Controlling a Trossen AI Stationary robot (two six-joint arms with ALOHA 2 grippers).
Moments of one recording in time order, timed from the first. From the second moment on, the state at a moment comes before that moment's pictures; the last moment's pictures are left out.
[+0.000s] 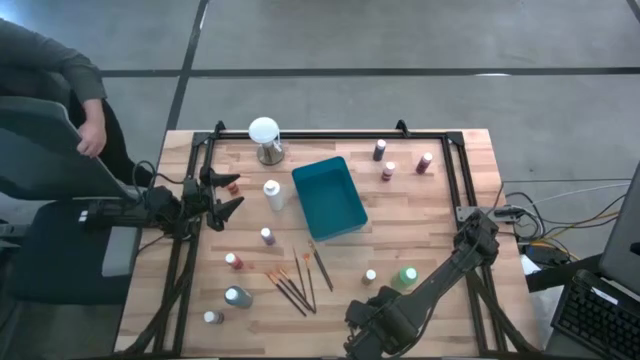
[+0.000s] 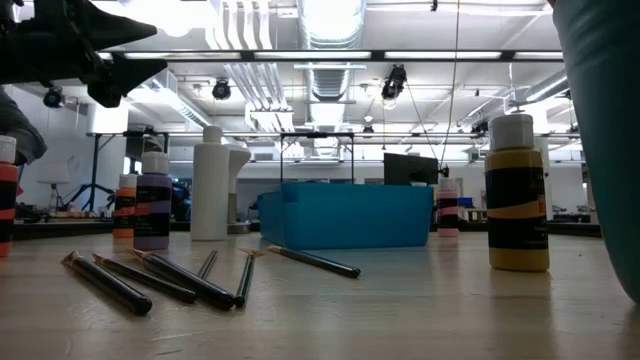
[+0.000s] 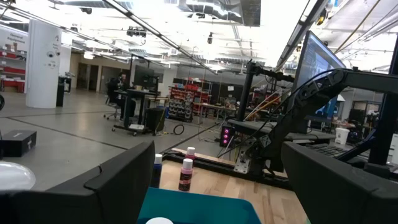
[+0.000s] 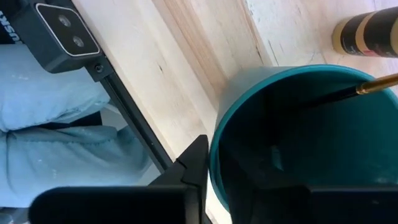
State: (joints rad) left arm -0.05 0.04 0.06 0.22 -0.36 -0.06; right arm 0.70 2.20 2.07 -1.32 0.00 1.23
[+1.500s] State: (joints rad) left arm -0.05 0.41 0.48 -0.23 -0.06 0.03; right arm 0.71 1.53 1.80 -1.57 0.90 1.04
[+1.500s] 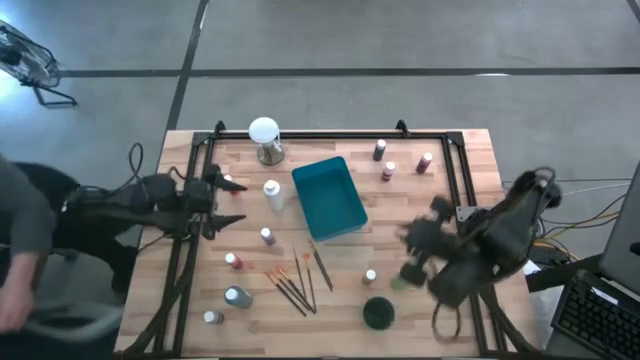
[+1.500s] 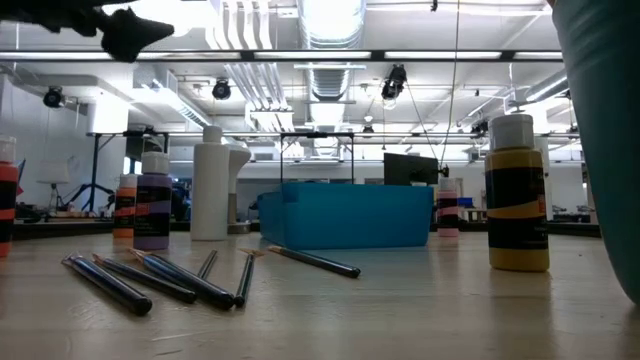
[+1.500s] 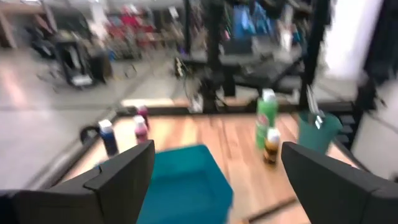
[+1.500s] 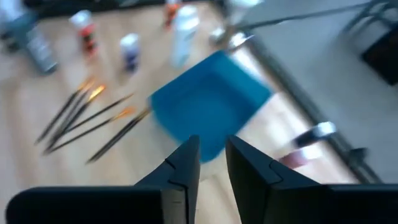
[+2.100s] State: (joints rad) left arm -0.11 0.99 0.87 -0.78 0.10 0.01; right arm 0.44 1.01 1.25 -1.56 1.00 1.07
